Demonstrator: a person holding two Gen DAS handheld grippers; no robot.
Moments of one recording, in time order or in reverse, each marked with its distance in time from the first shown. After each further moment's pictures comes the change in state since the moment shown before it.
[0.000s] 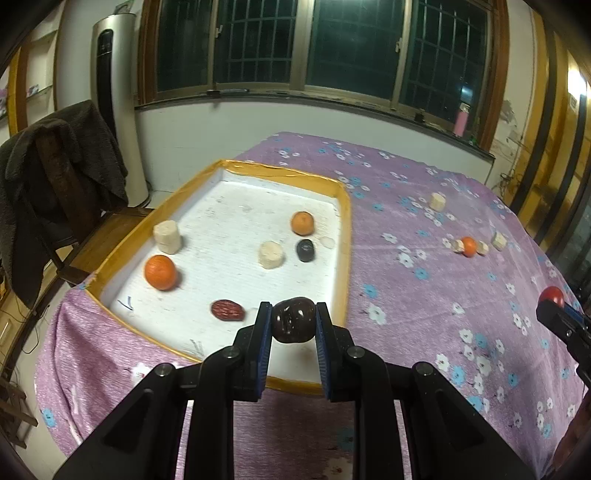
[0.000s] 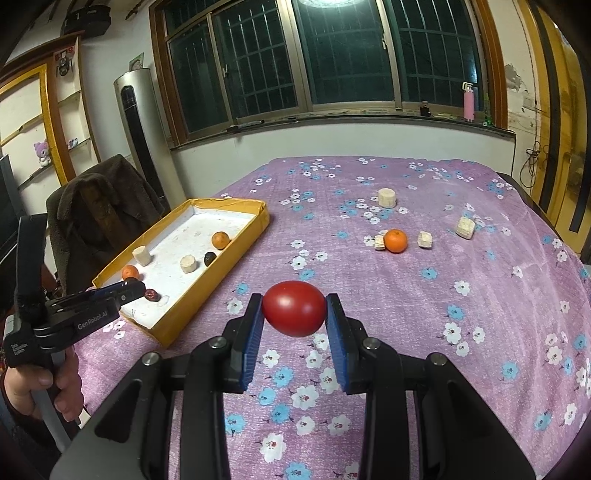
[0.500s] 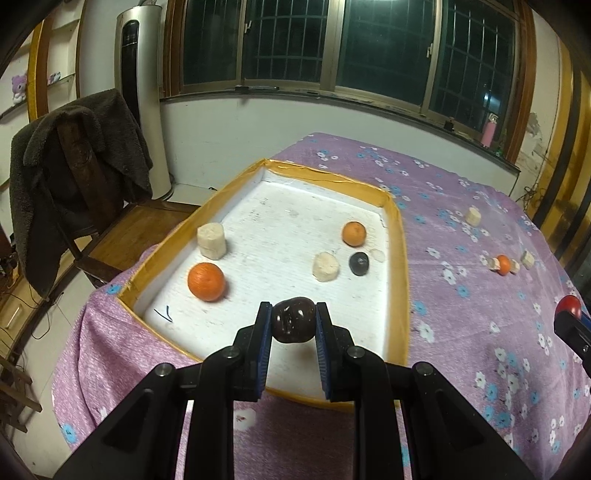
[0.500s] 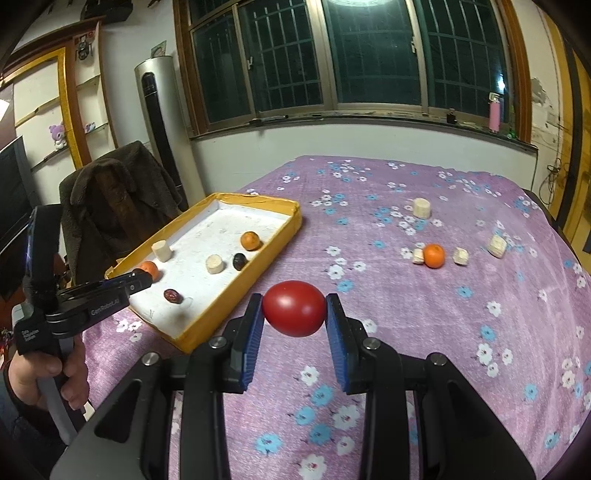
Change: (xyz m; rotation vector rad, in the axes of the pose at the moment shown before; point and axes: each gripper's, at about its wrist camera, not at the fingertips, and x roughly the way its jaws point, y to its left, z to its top) left arm 0.013 0.038 0.012 -0.053 0.006 0.072; right arm 0.019 0.040 0.013 -0.071 0.016 0.051
